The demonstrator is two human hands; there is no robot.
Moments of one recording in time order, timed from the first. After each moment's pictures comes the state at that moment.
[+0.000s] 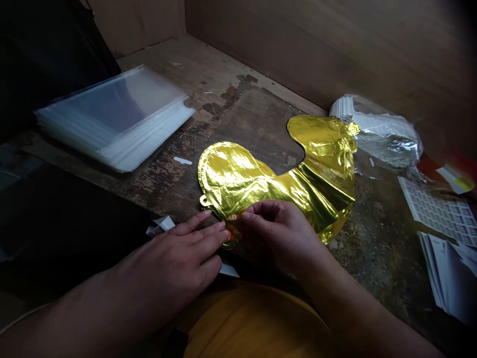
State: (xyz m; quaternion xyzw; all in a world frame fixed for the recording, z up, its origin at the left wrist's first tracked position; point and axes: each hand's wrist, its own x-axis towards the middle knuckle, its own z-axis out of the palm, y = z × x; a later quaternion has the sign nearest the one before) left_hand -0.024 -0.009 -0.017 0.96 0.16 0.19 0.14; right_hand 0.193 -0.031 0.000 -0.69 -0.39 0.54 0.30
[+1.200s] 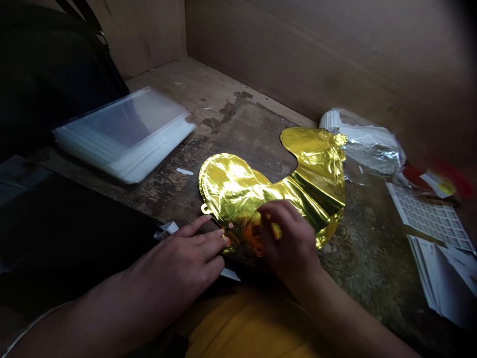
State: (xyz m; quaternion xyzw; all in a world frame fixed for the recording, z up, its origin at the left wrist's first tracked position) left_hand -0.017 -0.004 -0.017 0.96 0.15 0.20 0.14; right_hand 0.197 -0.046 0.000 -0.62 -0.73 0.03 0.27
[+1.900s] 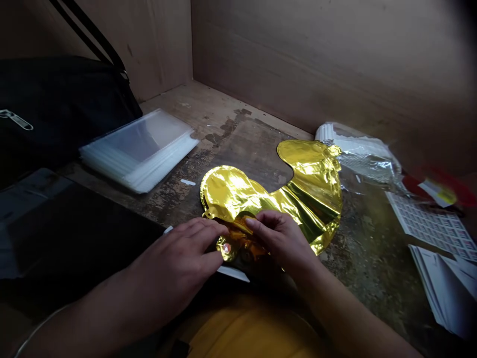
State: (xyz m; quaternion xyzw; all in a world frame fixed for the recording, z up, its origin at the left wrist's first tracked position) left_hand -0.020 -0.005 0.006 0.95 0.24 0.15 0.16; right_hand 0.208 -0.028 0.005 -0.63 -0.41 0.54 0.38
